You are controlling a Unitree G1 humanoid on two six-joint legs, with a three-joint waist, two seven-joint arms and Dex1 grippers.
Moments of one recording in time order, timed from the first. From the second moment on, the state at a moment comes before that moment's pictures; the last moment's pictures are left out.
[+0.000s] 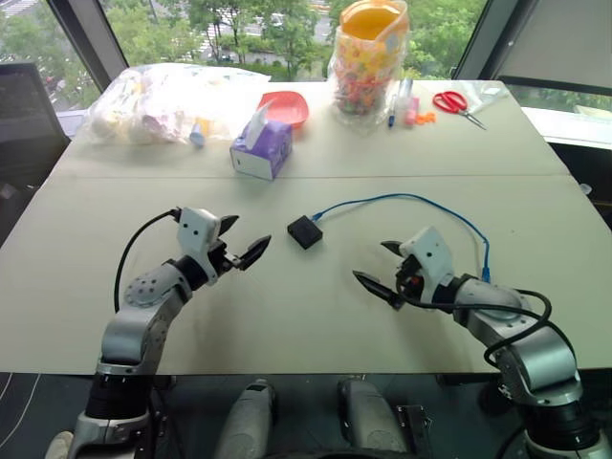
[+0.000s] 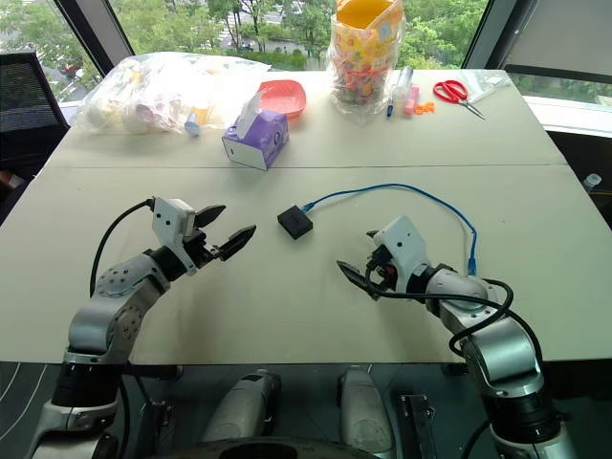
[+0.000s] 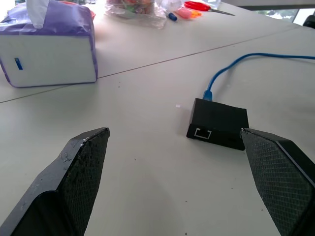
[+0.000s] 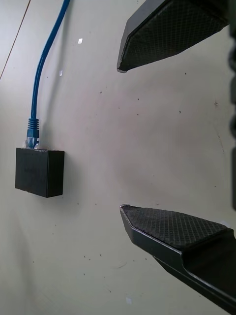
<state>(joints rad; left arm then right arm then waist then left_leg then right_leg) -0.18 0.41 0.06 -0.20 -0.38 0.39 -0.58 -0.11 -0.57 0.01 -0.50 0.31 0.71 0.59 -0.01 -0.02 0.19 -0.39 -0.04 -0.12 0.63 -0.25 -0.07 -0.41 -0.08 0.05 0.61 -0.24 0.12</state>
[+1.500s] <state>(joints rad) -0.31 0.53 0.06 -0.07 -0.43 0.45 -0.78 -0.87 -0.66 0.41 0.16 0.10 0.48 1.06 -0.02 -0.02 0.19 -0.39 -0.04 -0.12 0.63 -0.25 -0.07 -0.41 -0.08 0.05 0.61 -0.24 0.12</state>
